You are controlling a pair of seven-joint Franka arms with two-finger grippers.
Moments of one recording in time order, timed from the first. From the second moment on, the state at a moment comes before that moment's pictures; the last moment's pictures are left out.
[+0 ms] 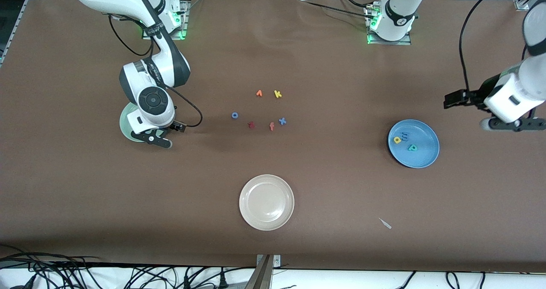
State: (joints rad) left arm 0.09 0.20 -0.09 -1.60 -0.01 1.56 -0.02; right arm 0.35 0.40 -0.02 -2.02 -0.29 2.15 0.80
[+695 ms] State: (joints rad) left arm 0.02 0.41 -0.09 -1.70 -0.01 1.84 -0.02; right arm 0.34 0.31 -0.06 -1.83 -0.22 2.01 0.72
